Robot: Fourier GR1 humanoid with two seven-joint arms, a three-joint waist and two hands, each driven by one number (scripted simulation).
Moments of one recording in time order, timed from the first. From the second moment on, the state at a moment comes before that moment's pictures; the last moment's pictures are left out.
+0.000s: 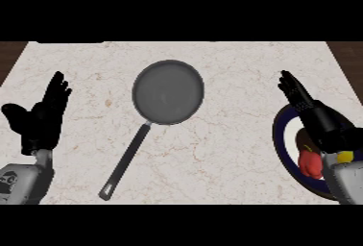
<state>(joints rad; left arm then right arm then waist) -0.22 0.39 -0.06 -1.43 0.20 0.29 0.11 -0.24 -0.44 0.15 -1.44 -0.20 0.07 -0.14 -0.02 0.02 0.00</state>
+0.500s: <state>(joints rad) -0.10 0.49 -0.03 -1.34 0.13 0.28 0.17 -0.14 -0.54 -0.13 -1.45 -0.22 -0.09 -0.15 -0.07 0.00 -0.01</state>
